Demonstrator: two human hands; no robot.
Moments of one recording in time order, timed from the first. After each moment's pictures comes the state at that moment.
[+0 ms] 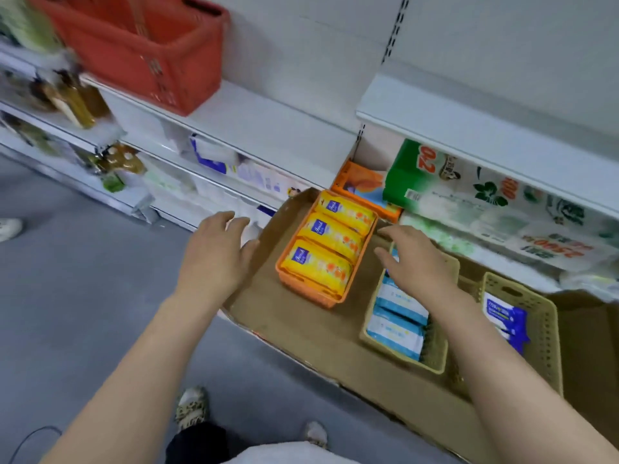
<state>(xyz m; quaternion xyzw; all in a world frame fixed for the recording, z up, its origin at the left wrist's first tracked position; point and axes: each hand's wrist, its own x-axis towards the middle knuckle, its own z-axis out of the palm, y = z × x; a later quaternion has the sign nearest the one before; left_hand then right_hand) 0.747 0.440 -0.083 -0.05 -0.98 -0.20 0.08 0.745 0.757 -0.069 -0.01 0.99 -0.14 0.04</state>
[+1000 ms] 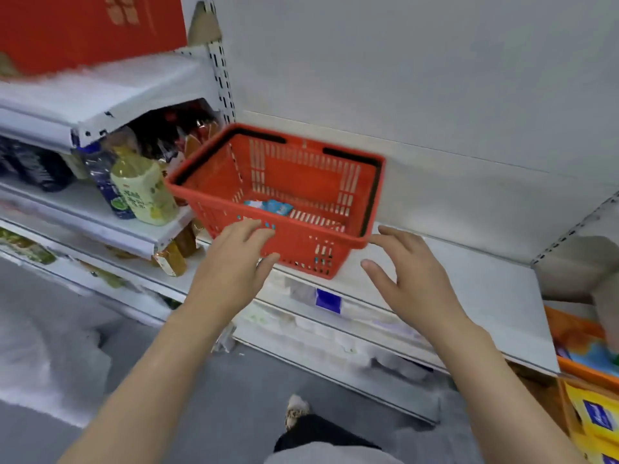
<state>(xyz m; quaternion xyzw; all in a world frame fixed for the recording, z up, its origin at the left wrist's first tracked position) 0.288 0.038 -0.031 -0.20 -0.96 -0.14 0.14 0.346 0.313 -0.020 -0.06 0.96 -0.23 -0.13</state>
